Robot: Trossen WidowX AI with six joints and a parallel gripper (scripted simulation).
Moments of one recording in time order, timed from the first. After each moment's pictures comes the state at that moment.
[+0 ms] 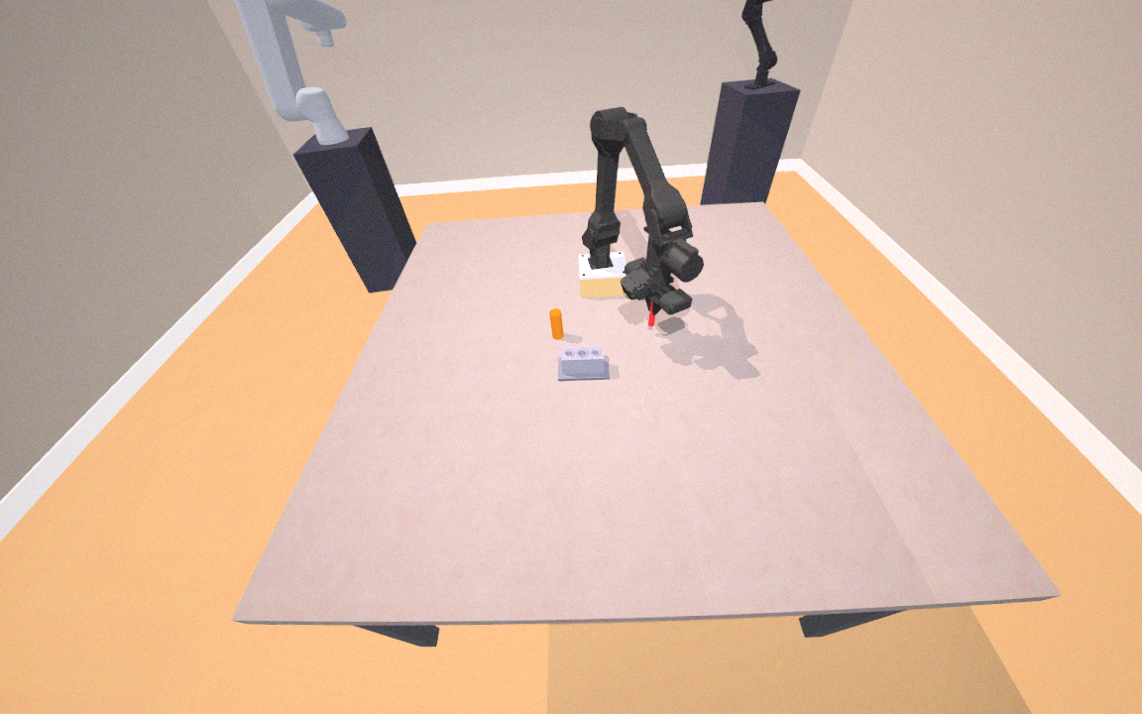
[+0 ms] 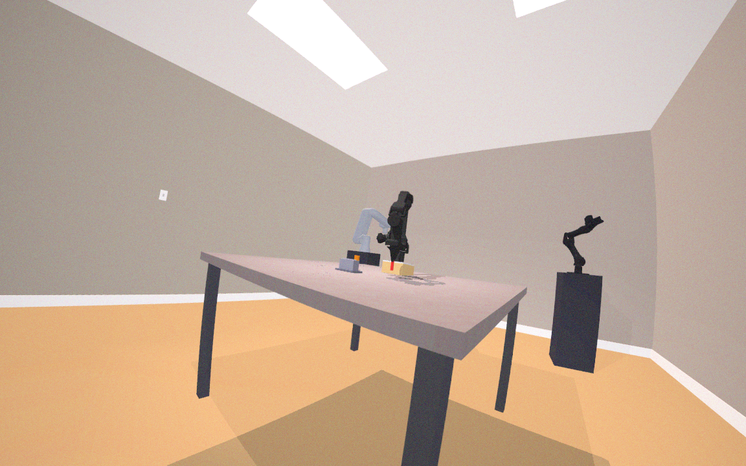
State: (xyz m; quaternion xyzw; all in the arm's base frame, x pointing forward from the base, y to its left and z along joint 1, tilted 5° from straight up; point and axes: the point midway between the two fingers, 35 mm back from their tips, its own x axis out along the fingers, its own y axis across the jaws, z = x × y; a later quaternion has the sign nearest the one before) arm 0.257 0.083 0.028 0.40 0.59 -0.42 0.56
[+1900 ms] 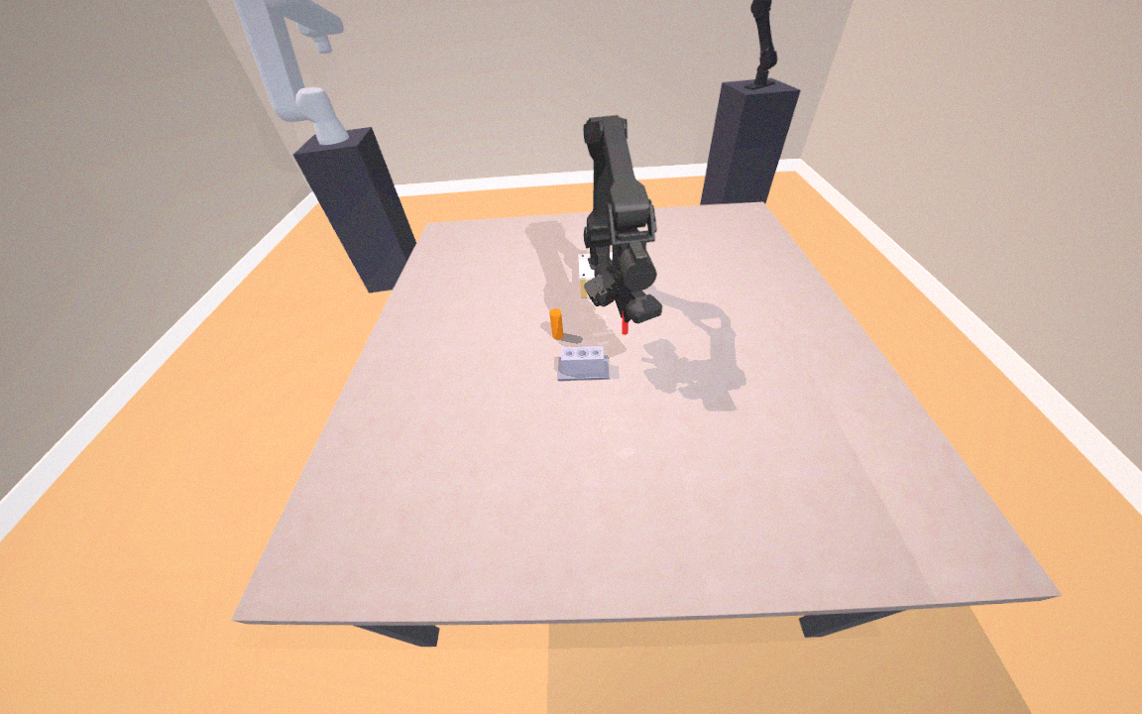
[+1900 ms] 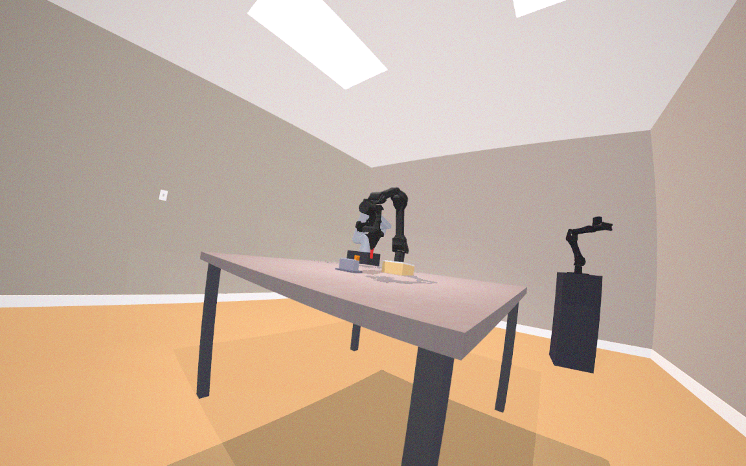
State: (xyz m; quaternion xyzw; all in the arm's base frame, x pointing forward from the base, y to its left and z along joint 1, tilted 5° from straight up) arm 0.321 -0.005 0.071 0.42 0.58 -0.43 0.55
